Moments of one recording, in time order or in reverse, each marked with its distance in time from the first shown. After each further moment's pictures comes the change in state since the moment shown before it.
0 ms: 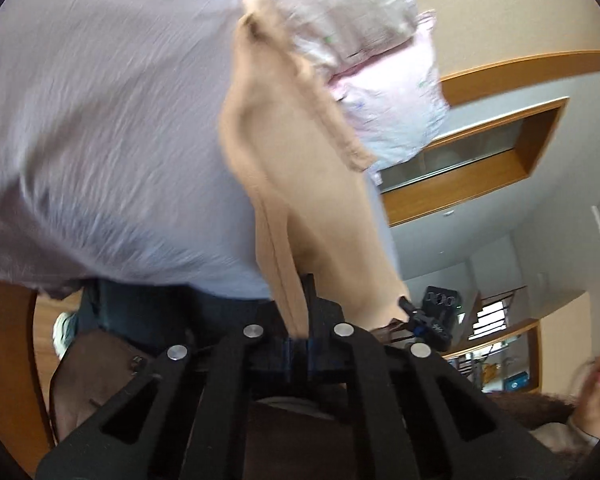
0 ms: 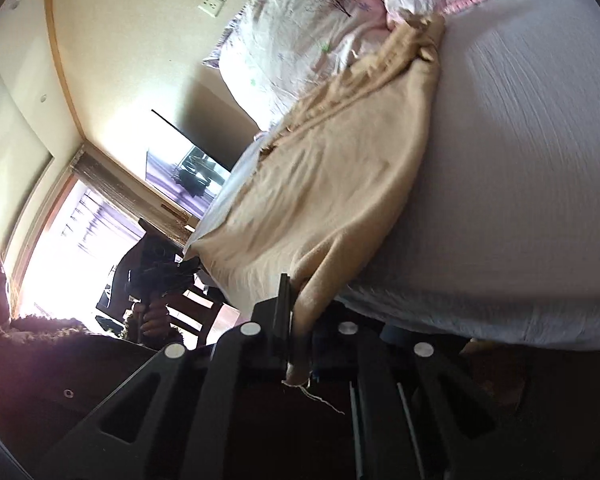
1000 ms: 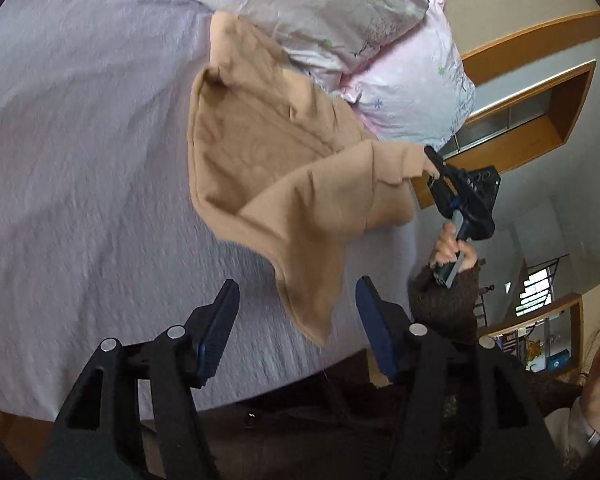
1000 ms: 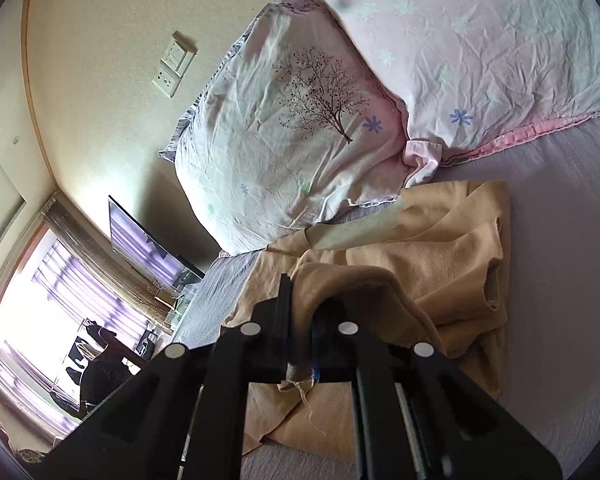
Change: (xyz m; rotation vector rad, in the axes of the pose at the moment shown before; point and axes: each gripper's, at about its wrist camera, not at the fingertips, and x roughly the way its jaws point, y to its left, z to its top) left arm 0.052 -0.031 0.086 0.079 0.149 0.192; right arm 0.100 -0.031 0.238 0.027 -0.189 -0.111
